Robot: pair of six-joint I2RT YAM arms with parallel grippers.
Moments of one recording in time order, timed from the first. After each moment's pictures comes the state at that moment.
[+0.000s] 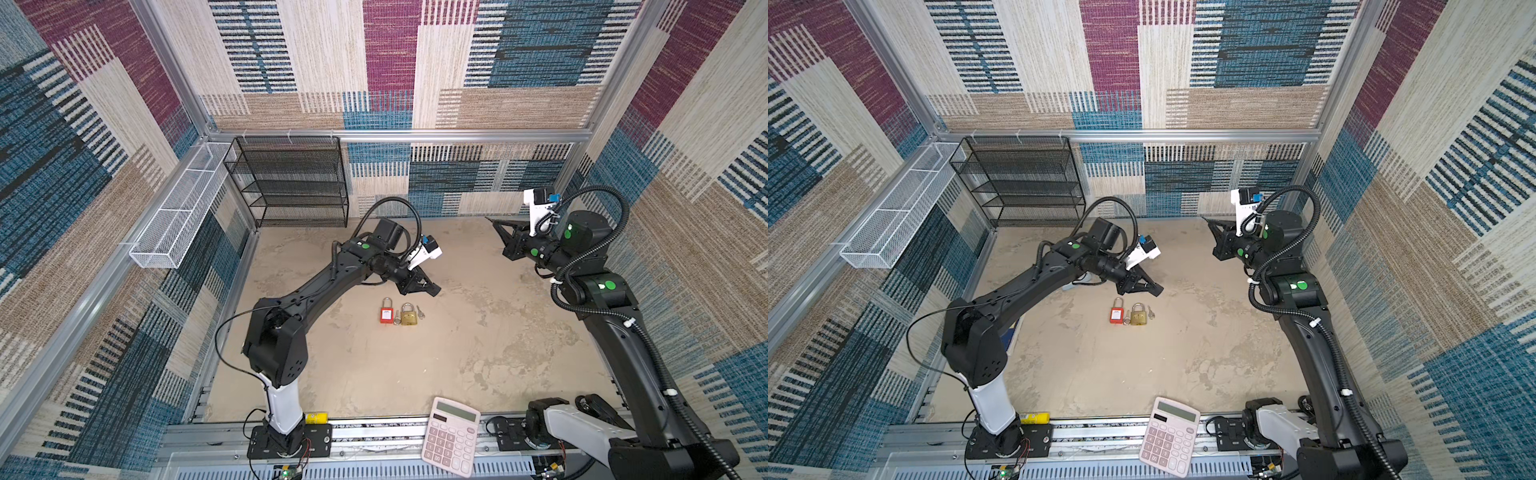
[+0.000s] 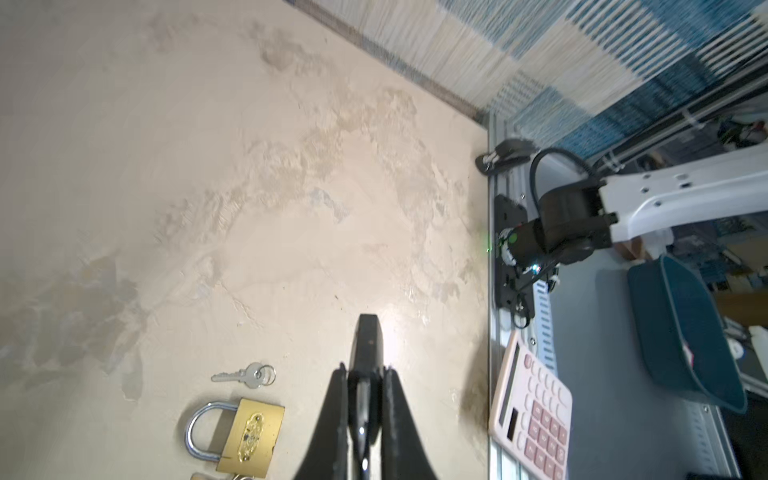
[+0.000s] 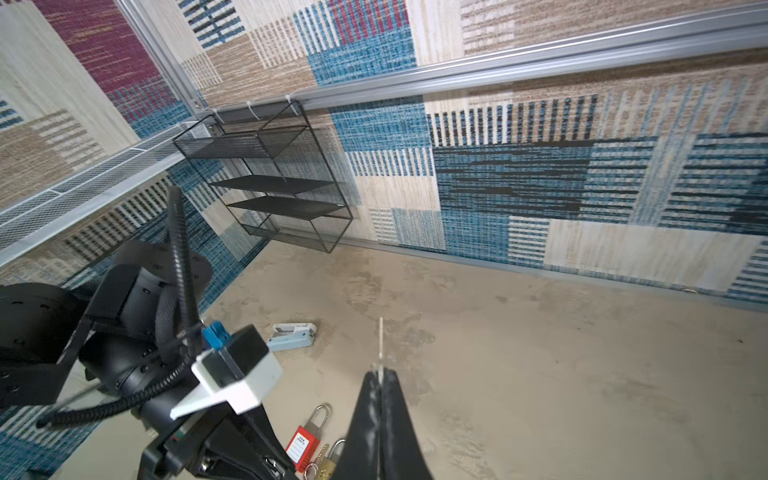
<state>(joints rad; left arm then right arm) -0.63 1.88 1.70 -0.82 0.75 0.34 0.12 1.09 1.28 -0.42 -0.38 0.17</state>
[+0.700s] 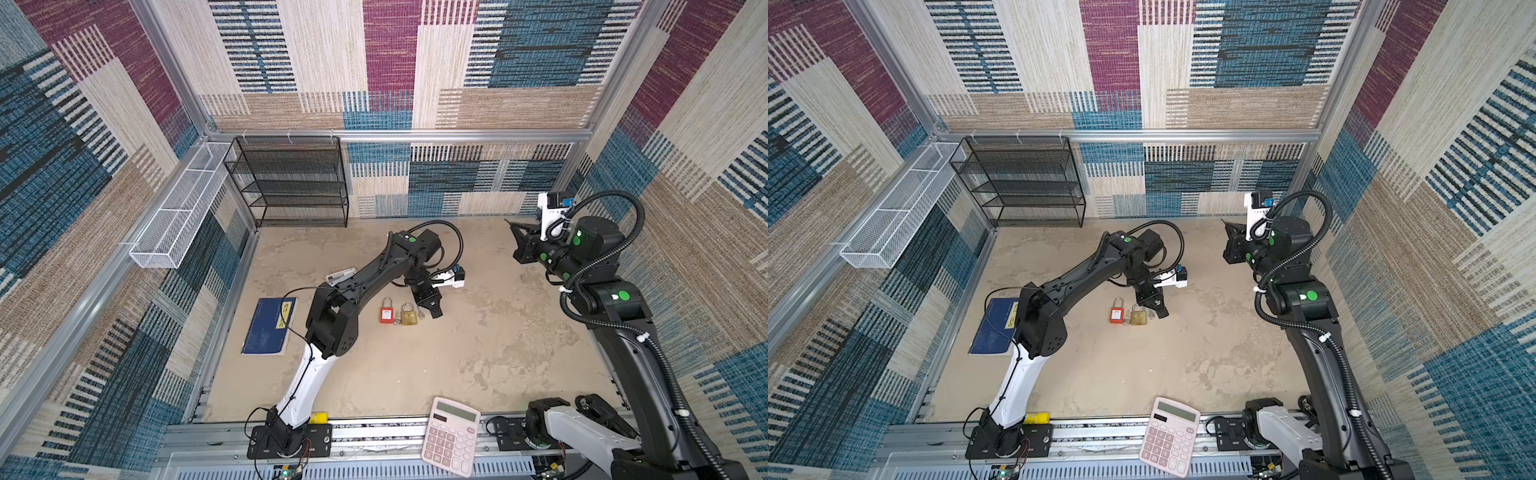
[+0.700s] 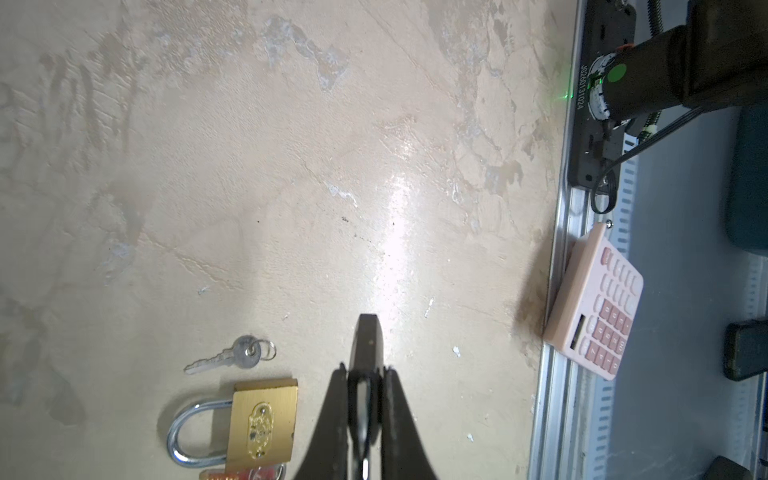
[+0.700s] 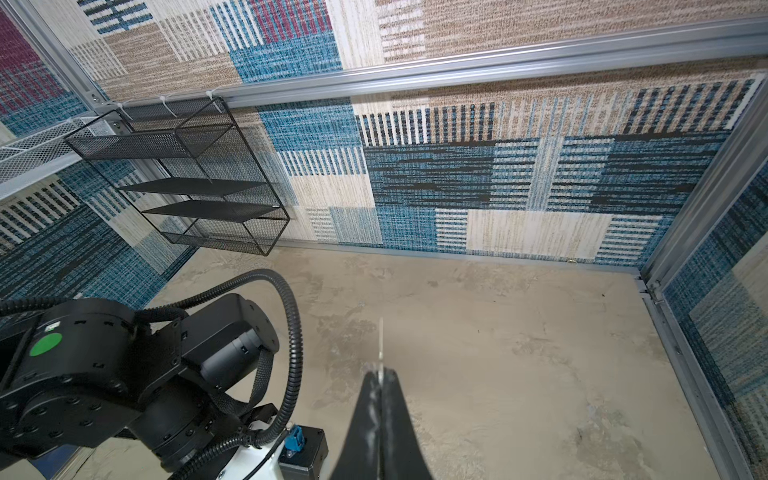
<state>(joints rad) -0.75 2.33 2.24 -1.35 0.53 0.61 0.11 1.04 1.30 -0.51 -0.21 0.13</state>
